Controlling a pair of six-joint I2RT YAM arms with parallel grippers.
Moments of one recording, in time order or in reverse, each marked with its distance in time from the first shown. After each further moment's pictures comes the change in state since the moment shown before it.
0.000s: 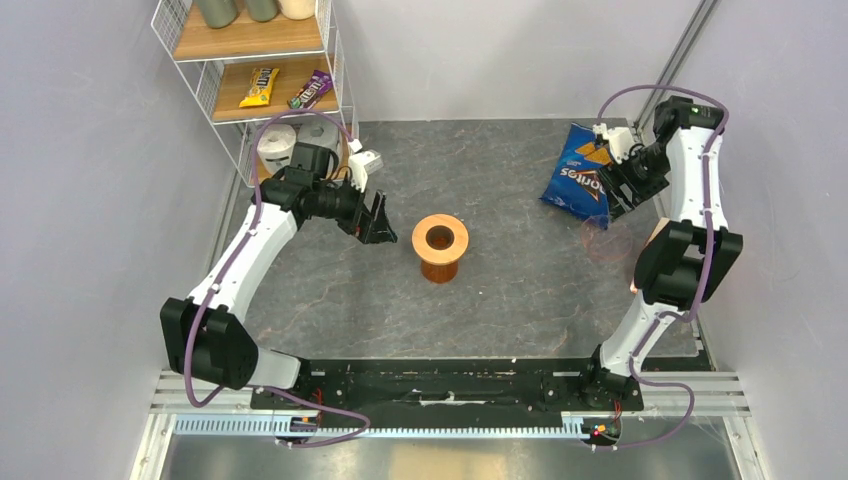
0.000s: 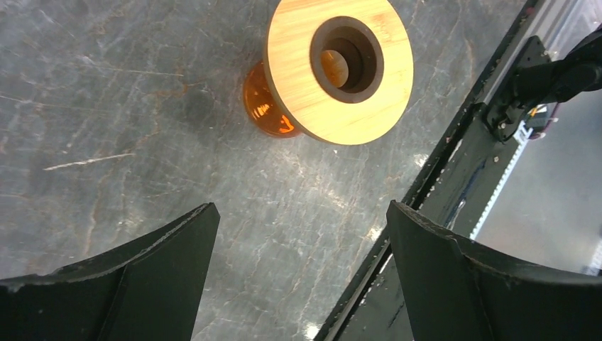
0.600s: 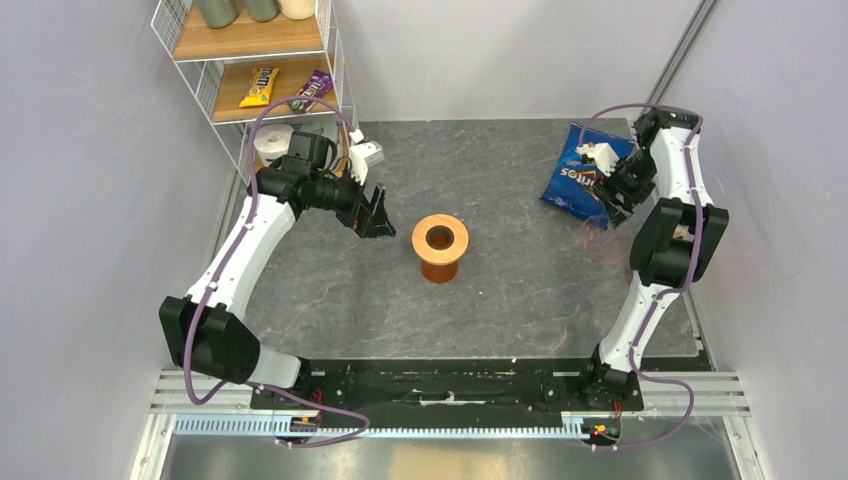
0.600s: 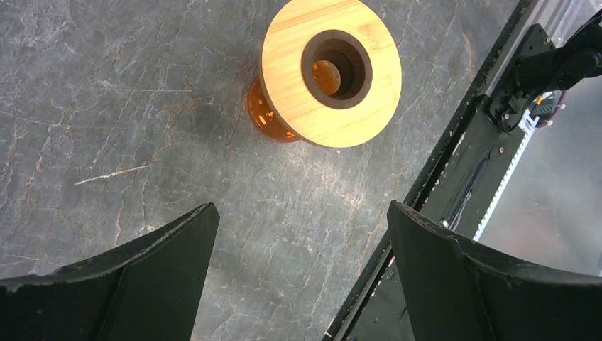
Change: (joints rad) left arm -0.001 0.030 0.126 -0.108 -0.004 0.101; right arm -0.001 0.185 -0.002 0.052 0.093 -0.233
